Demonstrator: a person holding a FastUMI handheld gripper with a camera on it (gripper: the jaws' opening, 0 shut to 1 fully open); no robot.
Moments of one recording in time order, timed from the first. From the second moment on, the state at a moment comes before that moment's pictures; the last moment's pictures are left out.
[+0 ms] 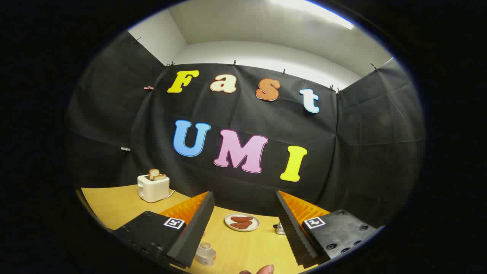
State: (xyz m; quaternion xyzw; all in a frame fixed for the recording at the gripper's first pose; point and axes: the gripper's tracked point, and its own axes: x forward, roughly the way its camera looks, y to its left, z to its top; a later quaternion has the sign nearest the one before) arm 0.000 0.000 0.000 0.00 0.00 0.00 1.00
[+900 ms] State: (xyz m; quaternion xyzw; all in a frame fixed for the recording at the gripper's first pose) arm -0.007 -0.006 -0.003 0.02 -0.01 -0.01 1.00
